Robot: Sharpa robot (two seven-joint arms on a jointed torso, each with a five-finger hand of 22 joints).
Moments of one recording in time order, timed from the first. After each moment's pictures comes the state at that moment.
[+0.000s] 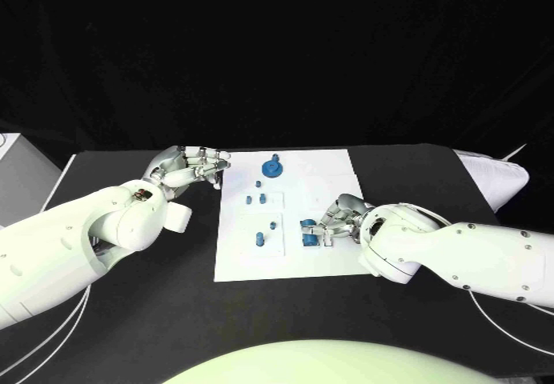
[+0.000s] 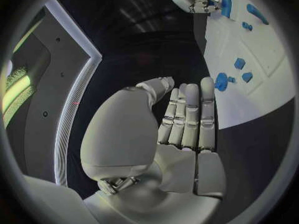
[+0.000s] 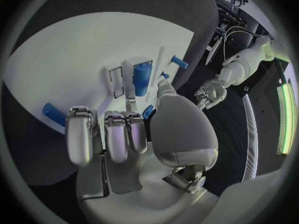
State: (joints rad) left arm 0.88 -0.89 0.32 1.52 -0.36 -0.22 0.18; left_hand 1.43 -0.22 0.56 0.08 0.25 0.93 0.19 0.18 0.32 0.98 0.13 0.42 0.20 0.95 0.06 1.20 0.48 0.17 0.91 0.15 0.95 0.72; right arm 1.11 -0.85 -0.15 1.74 -1.11 -0.46 -0.64; right_hand 1.13 -0.12 -0.11 0.30 0.25 1.03 0.09 0.33 0.46 1.47 0.00 1.57 1.31 1.47 -0.06 1.57 1.31 0.04 1.47 0.04 1.42 1.31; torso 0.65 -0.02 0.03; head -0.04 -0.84
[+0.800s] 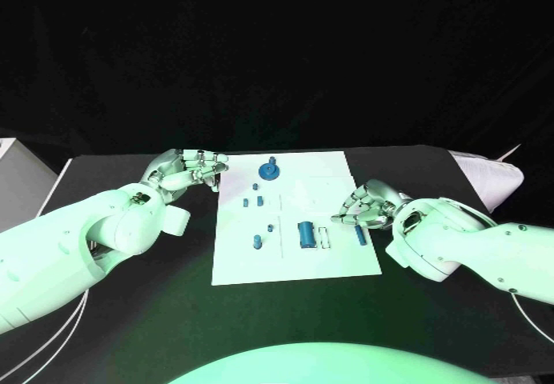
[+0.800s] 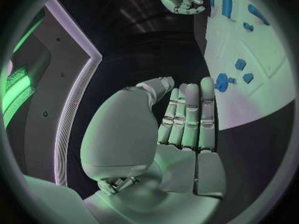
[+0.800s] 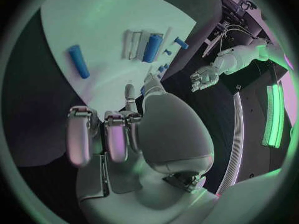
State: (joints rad) left arm 0.87 -0.89 0.32 1.52 -0.35 -0.22 0.18; left_hand 1.43 -0.22 0.56 0.08 0.25 0.93 0.19 0.18 0.32 0.98 0.13 0.42 0.20 0.95 0.06 1.20 0.48 0.17 0.91 0.15 0.95 0.72; right arm 1.14 -1.03 -0.14 1.78 -1.14 -0.53 -0.45; right_hand 1.37 -0.10 -0.05 0.29 0.22 1.01 0.09 0.32 0.45 1.47 0.01 1.57 1.31 1.47 -0.06 1.57 1.31 0.05 1.47 0.04 1.43 1.31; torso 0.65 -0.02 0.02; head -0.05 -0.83
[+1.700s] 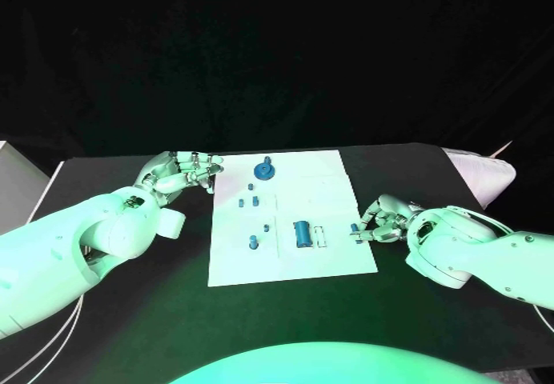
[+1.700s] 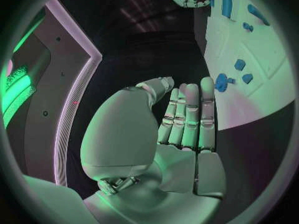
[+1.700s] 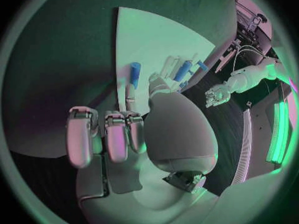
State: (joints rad) left arm 0.87 -0.88 0.32 1.52 -0.35 -0.22 0.18; left_hand 1.43 -0.22 0.56 0.08 0.25 0.93 0.19 0.18 0.32 0.98 0.13 0.42 0.20 0.95 0.06 1.20 0.48 0.17 0.91 0.15 0.95 0.71; right arm 1.07 -1.09 -0.15 1.74 -1.27 -0.42 -0.51; right_hand 1.29 -0.15 0.00 0.30 0.18 1.05 0.08 0.31 0.44 1.46 0.01 1.57 1.31 1.47 -0.06 1.57 1.31 0.05 1.47 0.04 1.44 1.31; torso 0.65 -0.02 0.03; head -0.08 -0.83
